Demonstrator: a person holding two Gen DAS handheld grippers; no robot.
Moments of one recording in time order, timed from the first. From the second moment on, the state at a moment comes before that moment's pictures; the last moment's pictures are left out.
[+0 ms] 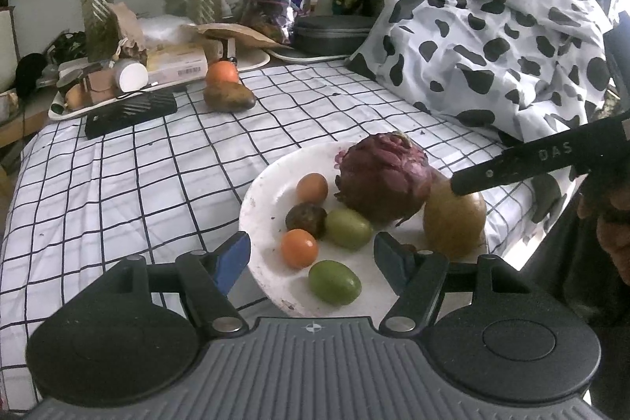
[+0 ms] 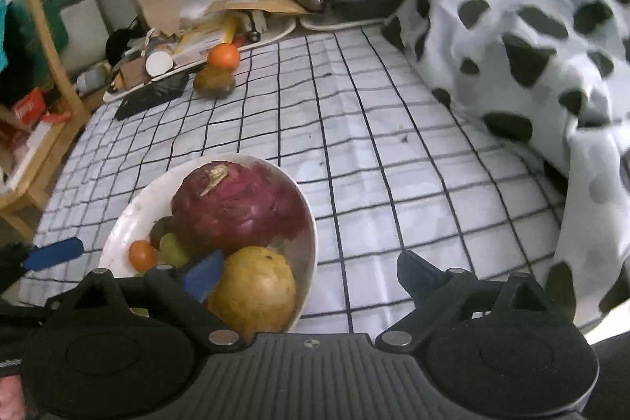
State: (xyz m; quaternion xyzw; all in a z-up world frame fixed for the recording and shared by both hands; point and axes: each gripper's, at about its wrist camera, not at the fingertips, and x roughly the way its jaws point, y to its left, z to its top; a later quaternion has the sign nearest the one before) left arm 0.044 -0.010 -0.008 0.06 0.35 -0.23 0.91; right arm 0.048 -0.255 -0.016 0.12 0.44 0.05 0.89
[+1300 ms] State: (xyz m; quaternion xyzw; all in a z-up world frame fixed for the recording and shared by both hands) left arm 0.066 0.001 -0.012 0.06 0.36 -0.19 0.91; right arm 0.056 -0.213 -0.002 0.01 0.39 0.11 0.91
